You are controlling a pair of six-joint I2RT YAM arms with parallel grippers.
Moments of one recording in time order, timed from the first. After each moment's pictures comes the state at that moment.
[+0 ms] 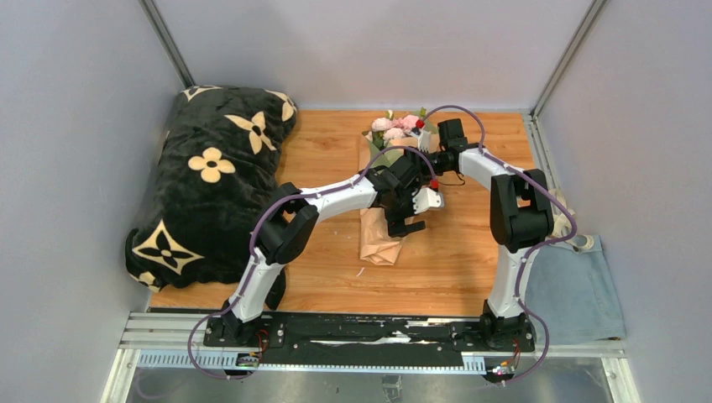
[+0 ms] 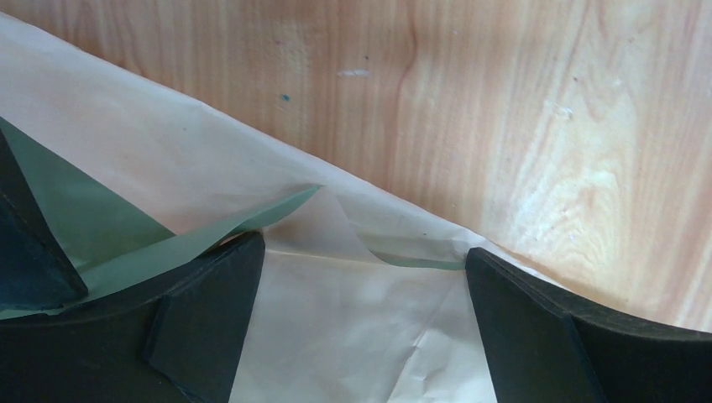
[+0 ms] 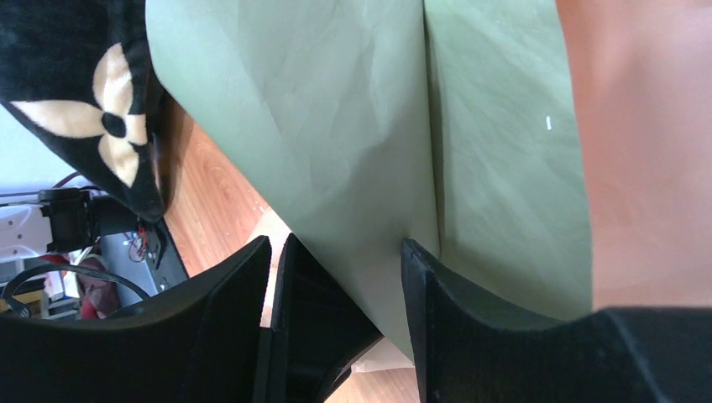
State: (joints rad) left arm -0.86 2.19 1.69 -0.50 0.29 0.60; right arm 0.21 1.99 1.41 -0.38 -0.85 0.07
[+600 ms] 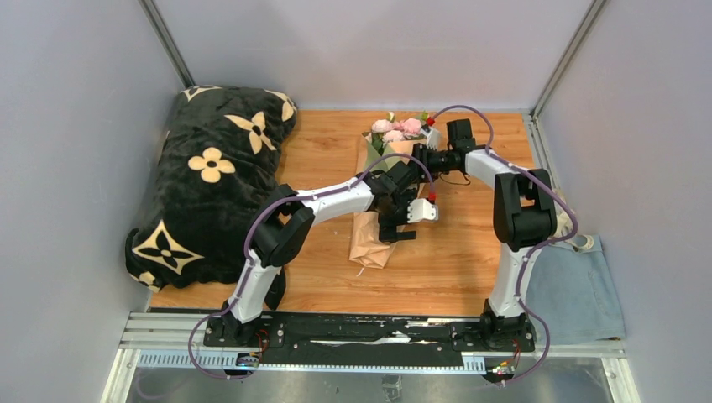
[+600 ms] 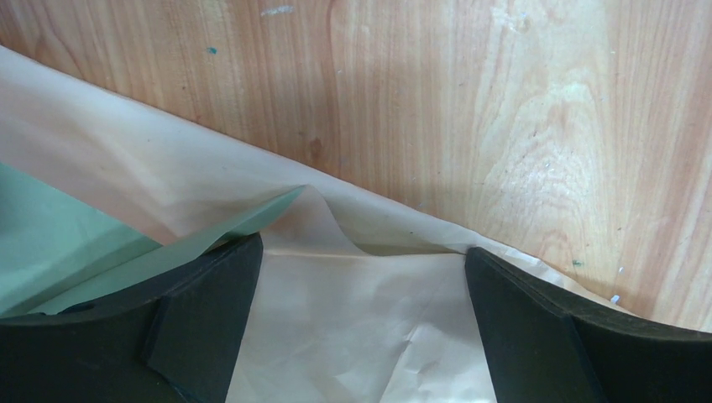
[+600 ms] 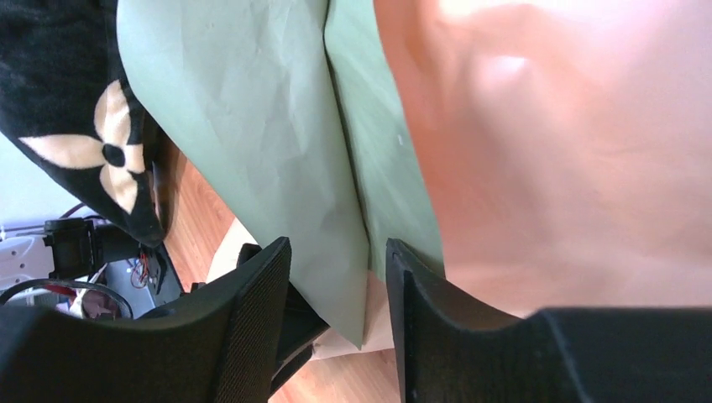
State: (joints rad) left arm -0.87 2.15 1.63 -0.59 0.28 0.73; right arm 0.17 2.00 1.38 -0.29 -0.89 0.14
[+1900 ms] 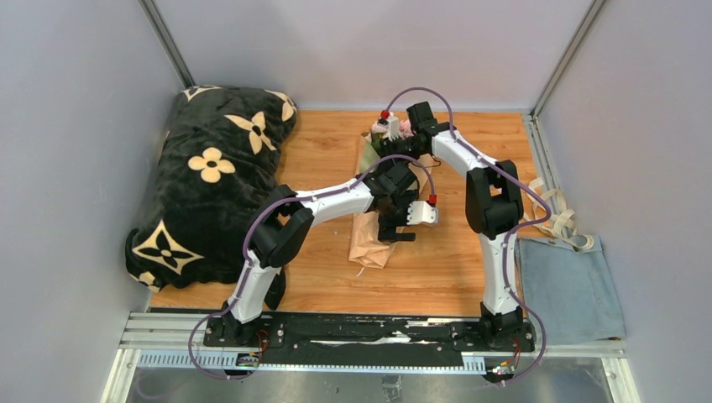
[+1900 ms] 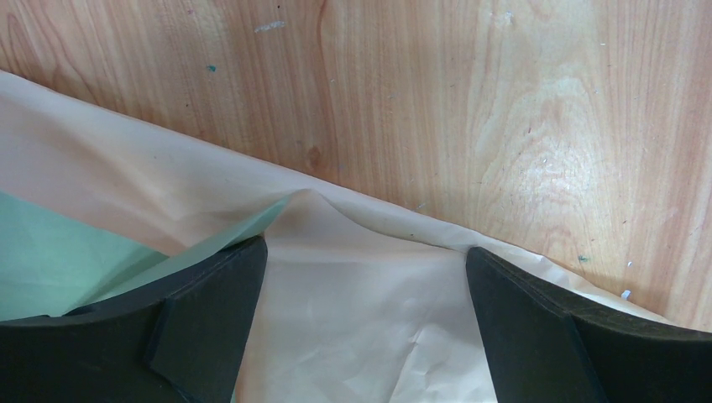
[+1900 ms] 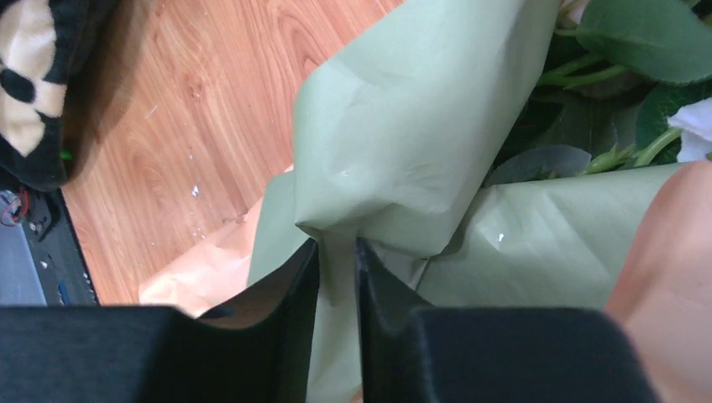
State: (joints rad) left arm -0.87 2.14 1.60 -0.56 0.27 0.80; right arm 0.33 2.21 1.82 -0.61 -0.82 -0.22
